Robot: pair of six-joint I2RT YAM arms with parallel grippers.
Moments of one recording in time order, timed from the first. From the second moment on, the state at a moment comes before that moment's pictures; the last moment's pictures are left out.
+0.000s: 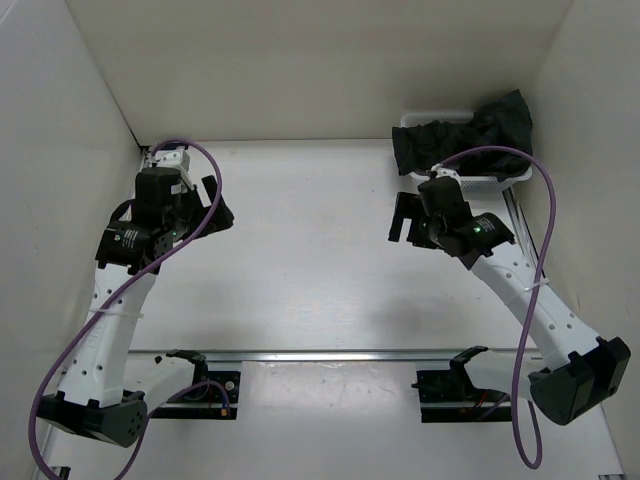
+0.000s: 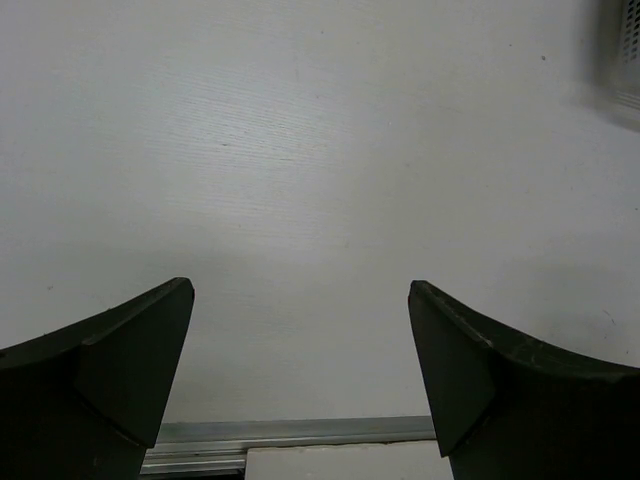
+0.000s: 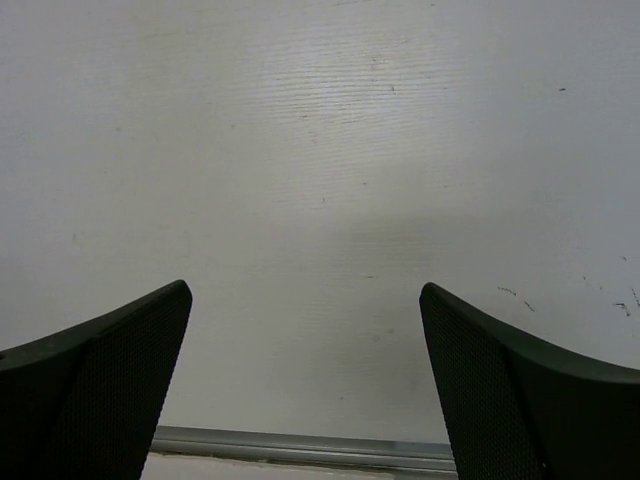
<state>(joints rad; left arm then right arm) -0.22 1.05 1.37 -0.97 -0.06 -0.41 0.51 1.17 1.18 -0.82 0.21 0.51</state>
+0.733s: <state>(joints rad) -0.22 1.20 1.32 -0.95 0.05 -0.37 -0.01 1.62 1.70 -0.85 0.32 0.47</state>
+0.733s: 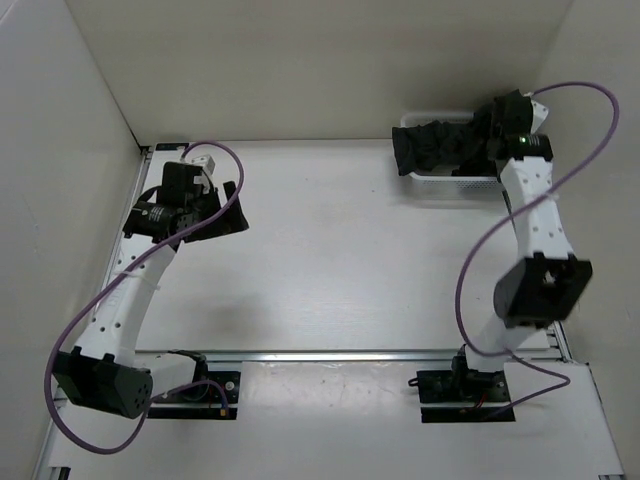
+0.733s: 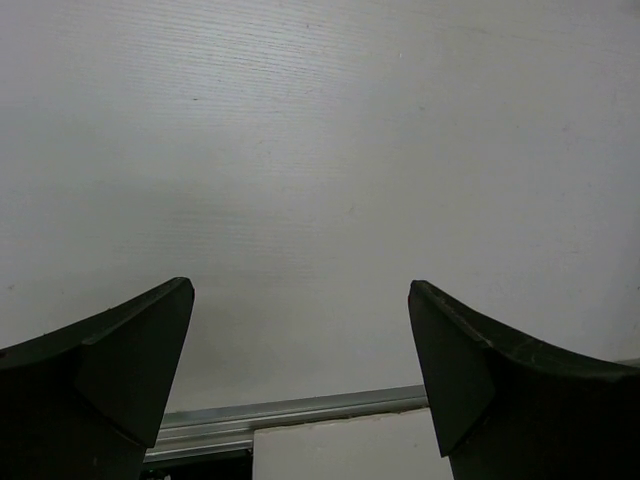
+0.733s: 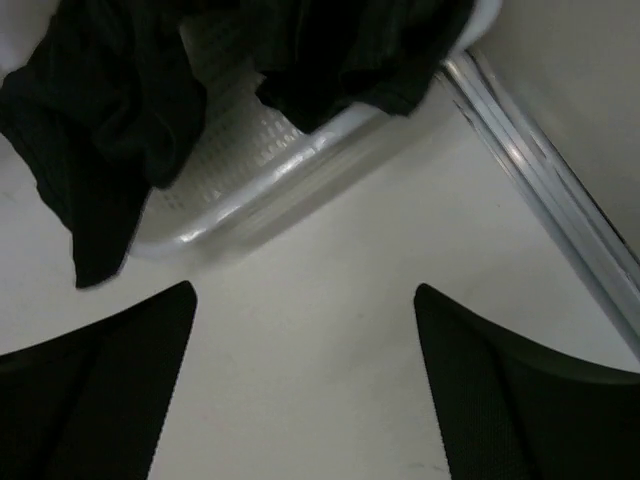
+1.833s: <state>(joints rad) -0.22 1.22 1.39 -0.98 -0.03 -0.40 -0.08 1.83 2.33 -0.81 0.16 0.46</state>
